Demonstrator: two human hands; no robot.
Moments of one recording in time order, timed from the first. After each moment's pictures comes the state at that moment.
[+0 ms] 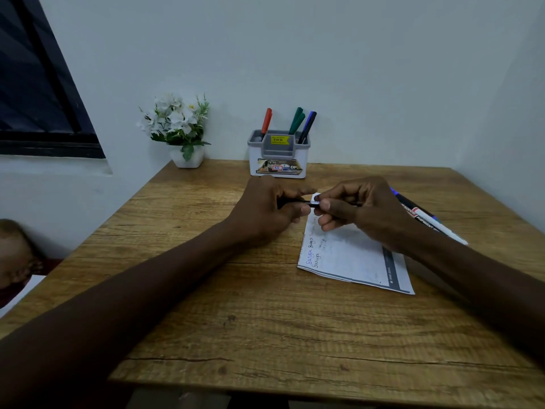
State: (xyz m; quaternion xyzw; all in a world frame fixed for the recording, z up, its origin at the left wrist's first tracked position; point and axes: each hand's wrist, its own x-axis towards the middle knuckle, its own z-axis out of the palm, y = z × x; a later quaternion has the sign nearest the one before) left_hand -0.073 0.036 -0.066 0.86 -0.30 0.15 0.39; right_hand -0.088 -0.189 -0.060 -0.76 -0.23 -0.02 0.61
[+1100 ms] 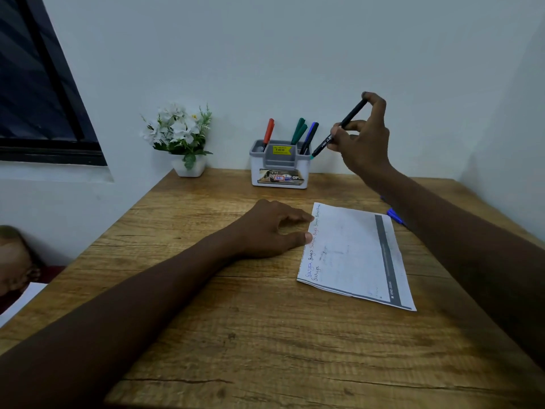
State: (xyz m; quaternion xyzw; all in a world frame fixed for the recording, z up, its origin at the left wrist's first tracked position) left_hand -0.060 0.043 -0.065 0.92 -0.30 0.01 0.25; right_hand 0.038 -0.177 -0.003 -0.76 -0.12 -0.34 0.54
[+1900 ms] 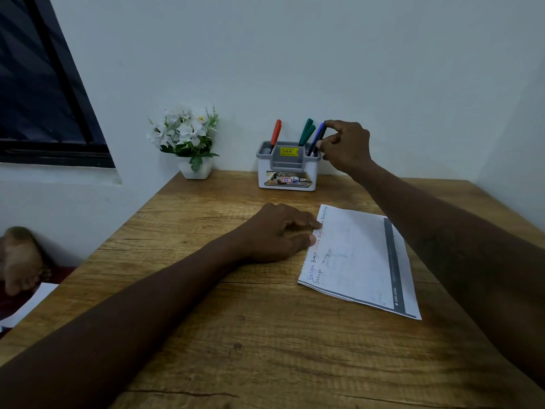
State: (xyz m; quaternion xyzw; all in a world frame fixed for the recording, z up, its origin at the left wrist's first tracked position) left_hand -0.052 0.045 -0.070 0.92 -0.31 0.01 0.25; right_hand 0.106 -0.156 -0.022 -0.86 -0.09 -0.27 0.43
